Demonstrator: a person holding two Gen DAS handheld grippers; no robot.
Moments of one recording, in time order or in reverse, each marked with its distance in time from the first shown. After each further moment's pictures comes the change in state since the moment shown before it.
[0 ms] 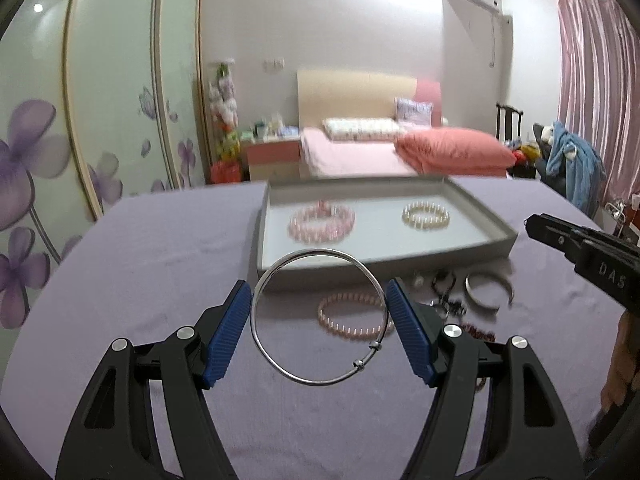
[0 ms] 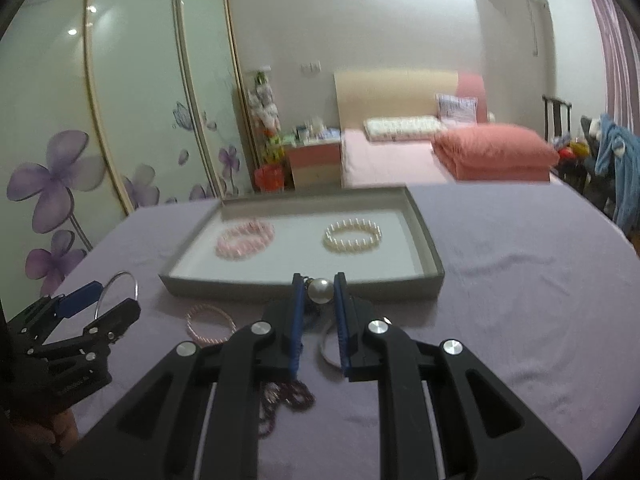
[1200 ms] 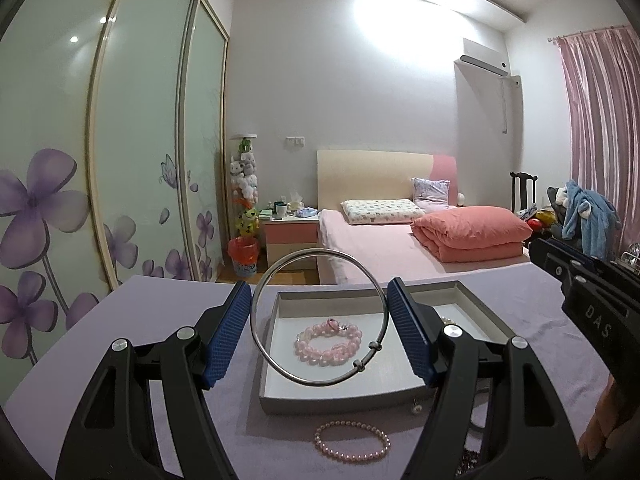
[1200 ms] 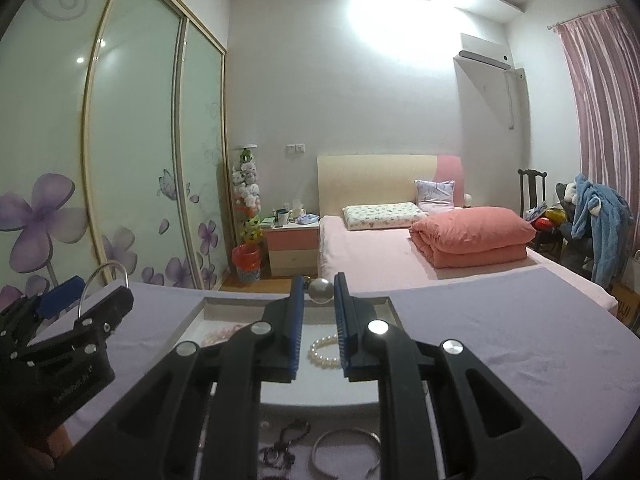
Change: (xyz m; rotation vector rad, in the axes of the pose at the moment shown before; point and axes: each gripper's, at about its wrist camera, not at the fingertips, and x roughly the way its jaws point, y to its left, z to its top) left arm 0.003 -0.015 0.053 -0.034 -0.281 0.073; right arm 0.002 0.007 0.053 -0.036 -0.283 -0.106
